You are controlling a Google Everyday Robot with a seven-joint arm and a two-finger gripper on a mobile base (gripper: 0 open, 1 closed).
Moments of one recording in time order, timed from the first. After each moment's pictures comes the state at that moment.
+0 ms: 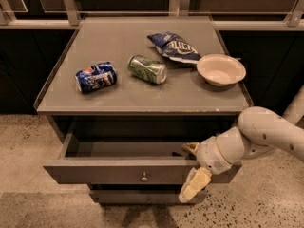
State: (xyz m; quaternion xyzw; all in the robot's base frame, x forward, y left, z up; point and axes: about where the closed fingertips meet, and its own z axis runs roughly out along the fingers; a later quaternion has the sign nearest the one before) arm 0.424 -0.105 0.650 -0.54 0.74 0.33 0.22
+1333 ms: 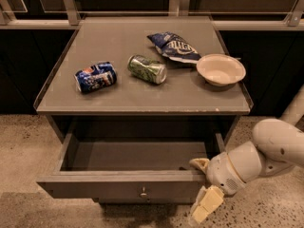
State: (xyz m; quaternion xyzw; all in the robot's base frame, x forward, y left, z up) arm 0.358 -0.115 0.657 -0.51 0.76 0.37 0.17
